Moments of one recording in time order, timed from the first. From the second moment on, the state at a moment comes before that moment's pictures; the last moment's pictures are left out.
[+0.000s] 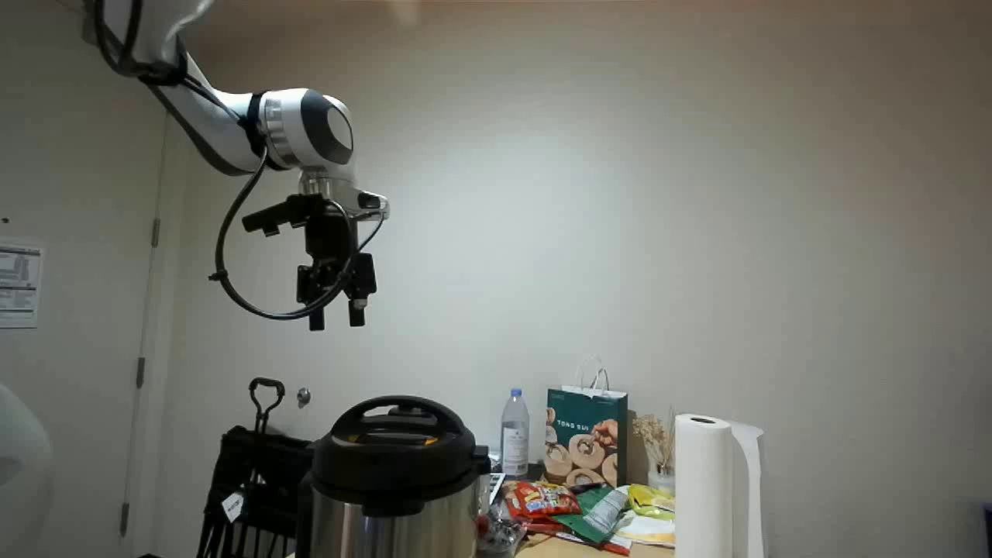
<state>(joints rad) 0.02 -0.30 0.33 -2.11 -0.04 1.83 0.53</state>
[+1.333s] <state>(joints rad) -0.09 -0.24 0.04 -1.89 -0.08 1.83 0.52</state>
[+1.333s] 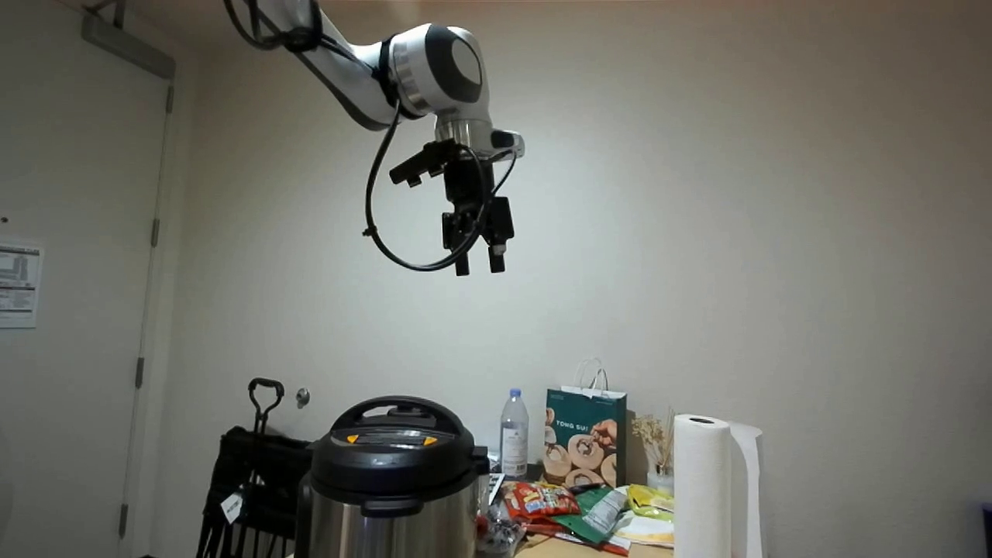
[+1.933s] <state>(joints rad) -0.08 -0.21 0.03 -1.89 -0.16 1.83 0.50</state>
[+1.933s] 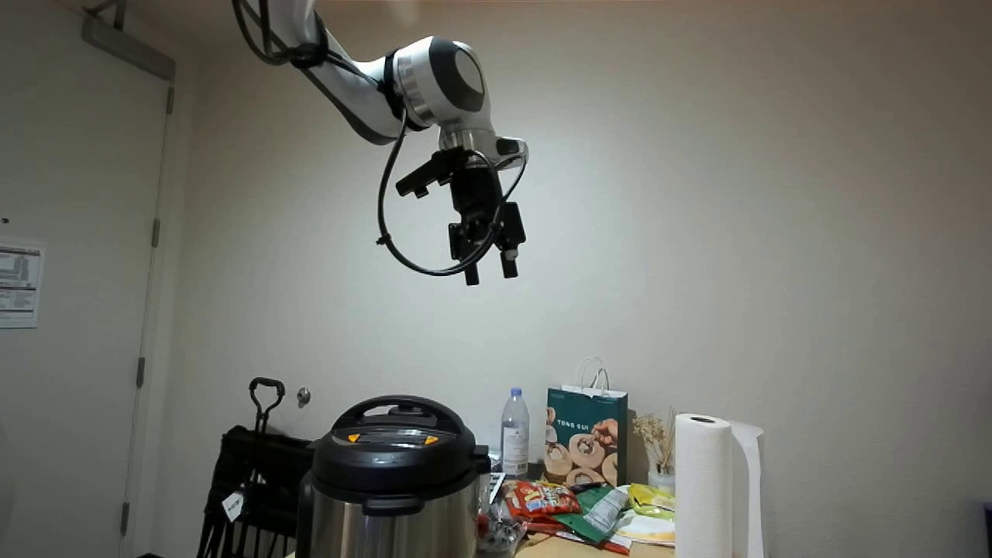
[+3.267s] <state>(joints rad) -0.18 0.08 -0.17 -1.82 -0.23 1.83 0.25</state>
